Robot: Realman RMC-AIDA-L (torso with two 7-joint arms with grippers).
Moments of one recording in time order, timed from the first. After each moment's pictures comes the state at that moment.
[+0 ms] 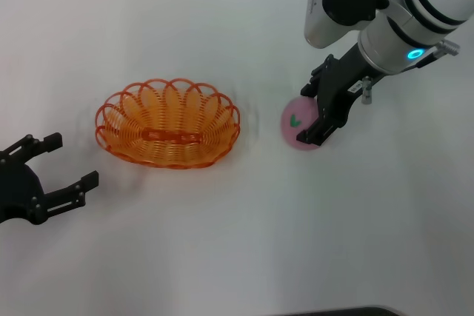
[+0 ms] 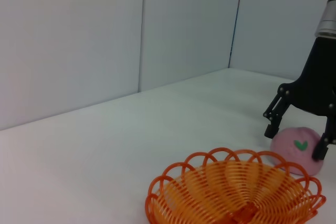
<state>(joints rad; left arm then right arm) -0.21 -2.16 0.46 0.73 2.07 1.60 -1.00 0.77 2.10 -1.31 -0.92 -2.57 -1.41 1.95</state>
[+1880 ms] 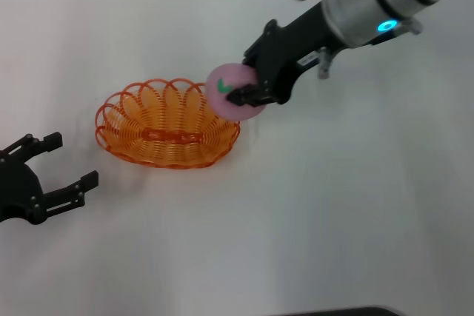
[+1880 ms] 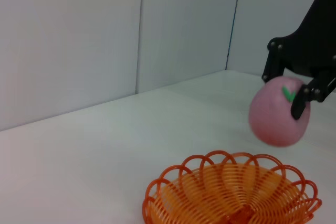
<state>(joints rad) -0.21 -2.16 0.46 0.74 2.07 1.62 -1.02 0.73 2.10 -1.35 -1.12 -2.27 -1.45 1.95</state>
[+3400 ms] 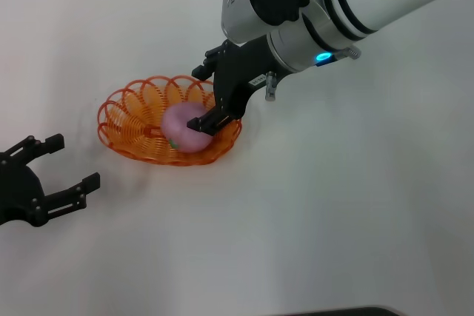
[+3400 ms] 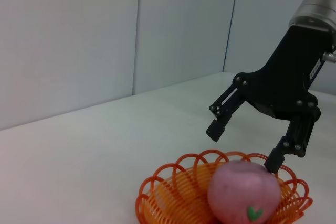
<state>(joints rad) -0.21 -2.17 0.46 0.74 2.07 1.63 -1.02 0.78 2.10 -1.58 -0.92 -2.13 -1.13 1.90</state>
